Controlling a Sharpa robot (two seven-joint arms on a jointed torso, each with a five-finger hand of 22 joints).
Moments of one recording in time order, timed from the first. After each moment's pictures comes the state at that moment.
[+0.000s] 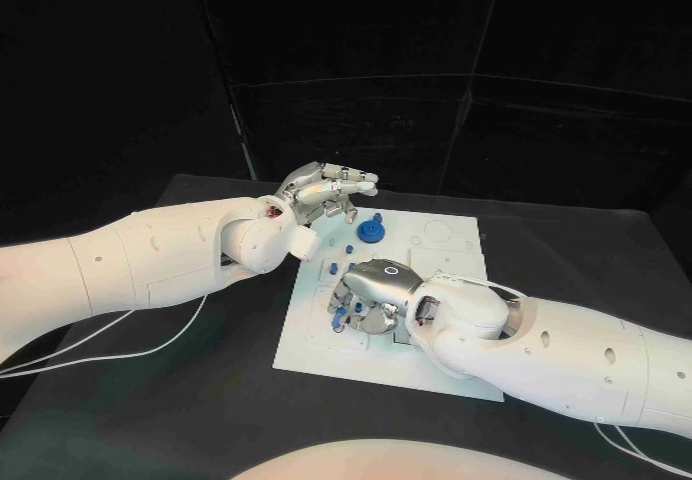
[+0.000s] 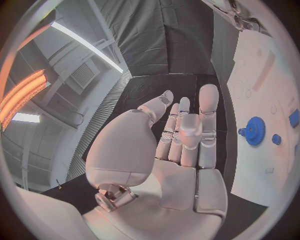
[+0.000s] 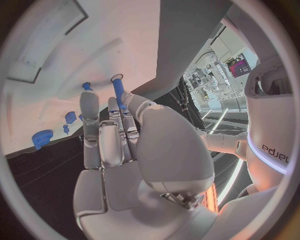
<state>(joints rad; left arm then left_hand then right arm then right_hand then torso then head) 1.23 -0.75 -0.10 1.38 0.01 -0.11 0.36 1.26 -0.07 0.41 -0.14 0.05 1.02 0.19 0.10 0.07 1.13 0.11 0.21 0.08 1.37 0.01 1.21 0.85 0.16 1.22 0.11 0.78 0.83 1.09 -0.52 -0.10 1.60 -1.65 -0.24 -0.13 1.47 -0.09 0.46 0.00 0.12 1.10 0.14 0.11 0.08 1.16 0.08 0.25 0.07 1.47 -0.01 1.35 1.16 0.17 1.15 0.09 1.09 0.61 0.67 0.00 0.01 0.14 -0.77</state>
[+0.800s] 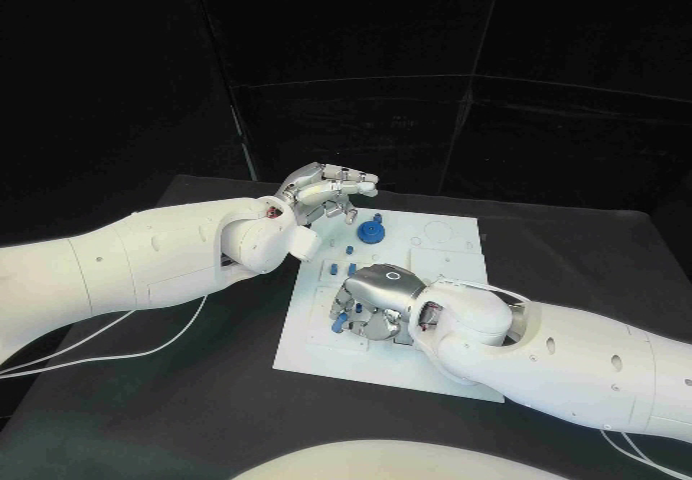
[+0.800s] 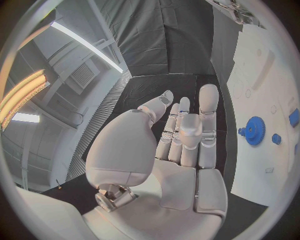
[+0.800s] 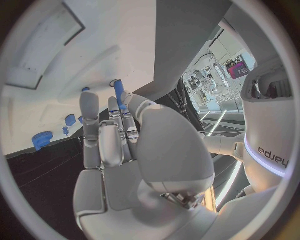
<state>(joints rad) 1.23 -0.75 -0.10 1.37 0.01 -0.11 0.36 1.26 -0.07 0.41 -0.14 0.05 1.02 0.19 0.10 0.07 1.13 0.11 0.21 0.08 1.37 0.01 1.21 0.85 0.16 1.22 0.11 0.78 0.83 1.08 -0.54 -0.10 1.62 -1.67 -0.23 -0.12 1.47 -0.10 0.46 0.00 0.12 1.11 0.15 0.11 0.08 1.16 0.08 0.25 0.07 1.47 -0.01 1.35 1.16 0.17 1.15 0.09 1.09 0.61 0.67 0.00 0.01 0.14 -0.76</state>
